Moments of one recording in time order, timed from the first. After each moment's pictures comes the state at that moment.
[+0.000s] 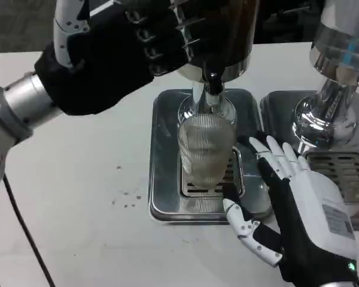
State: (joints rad) left arm -0.67 0.48 0.06 0.41 -0.75 0.28 -1.13; right arm 0.49 -0.09 0.39 -0.56 -0.92 0.09 -0.14
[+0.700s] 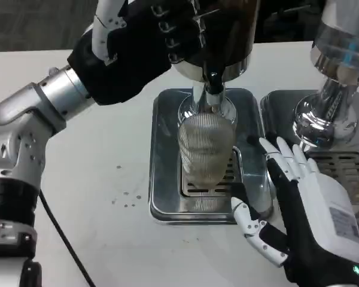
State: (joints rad) left arm -0.77 0.33 0.12 0.63 -0.54 0.09 -1.07; right arm 0.50 -0.09 0.39 -0.54 -0.92 0.11 -0.19
